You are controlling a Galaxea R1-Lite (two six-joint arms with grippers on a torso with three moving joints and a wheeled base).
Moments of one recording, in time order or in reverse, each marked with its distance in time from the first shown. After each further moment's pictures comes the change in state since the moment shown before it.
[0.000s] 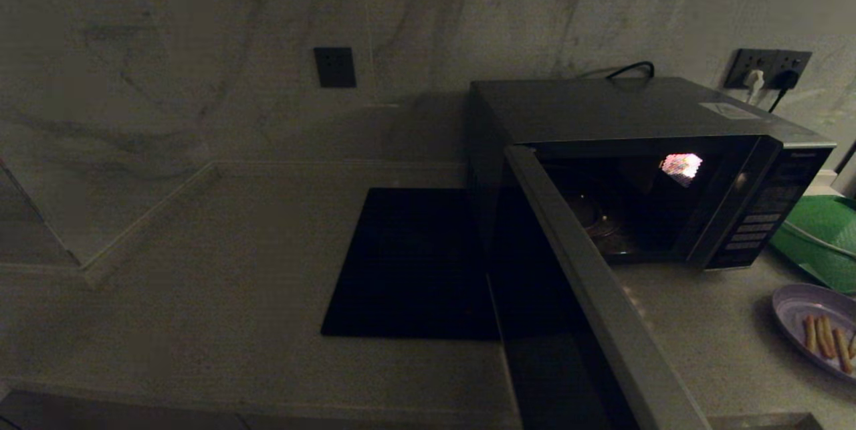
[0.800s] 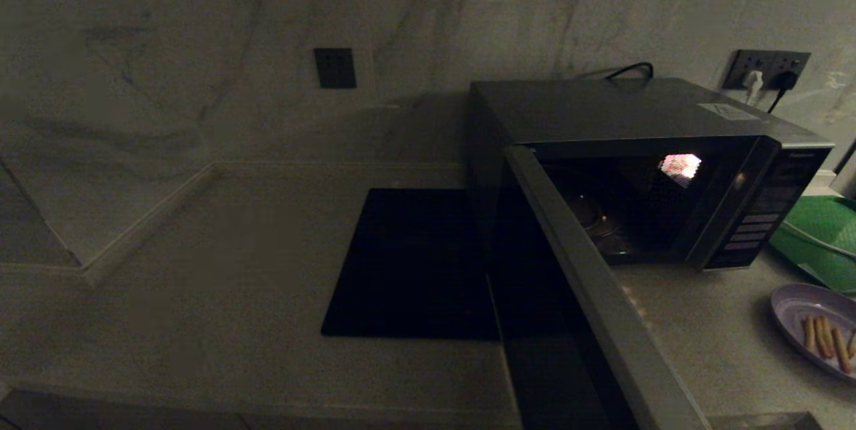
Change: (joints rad) left arm 0.000 0.000 0.000 0.000 0.000 0.000; right arm 0.691 -0.032 -0.531 0.678 0.184 -0.222
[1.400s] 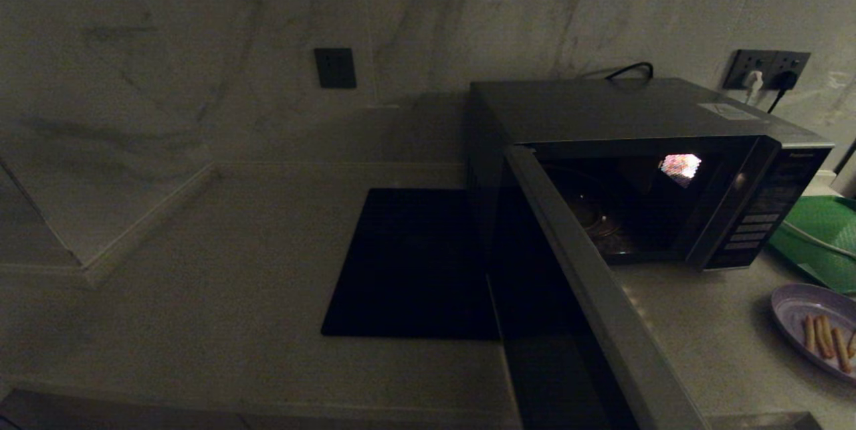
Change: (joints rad) left arm 0.000 0.000 0.000 0.000 0.000 0.000; right arm 0.219 0.154 0.004 -0.087 -0.352 -0.152
